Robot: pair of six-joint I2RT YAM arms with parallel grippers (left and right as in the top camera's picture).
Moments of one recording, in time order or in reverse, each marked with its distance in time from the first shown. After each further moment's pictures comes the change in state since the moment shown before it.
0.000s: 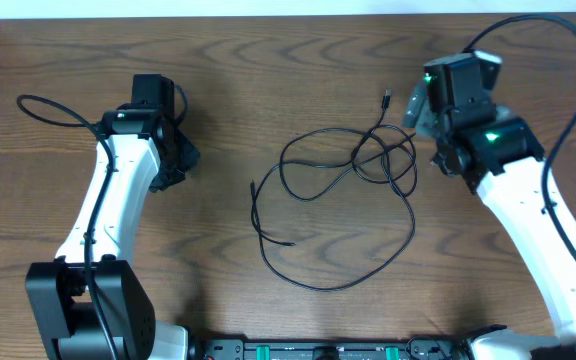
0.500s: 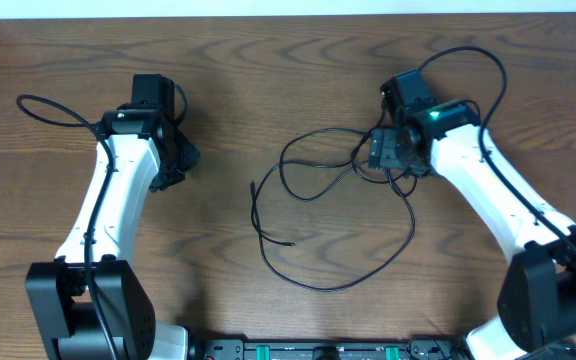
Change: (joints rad) left arm 0.000 0.000 0.000 0.001 0.000 0.000; right arm 0.049 0.262 0.000 -0.162 -0.248 -0.003
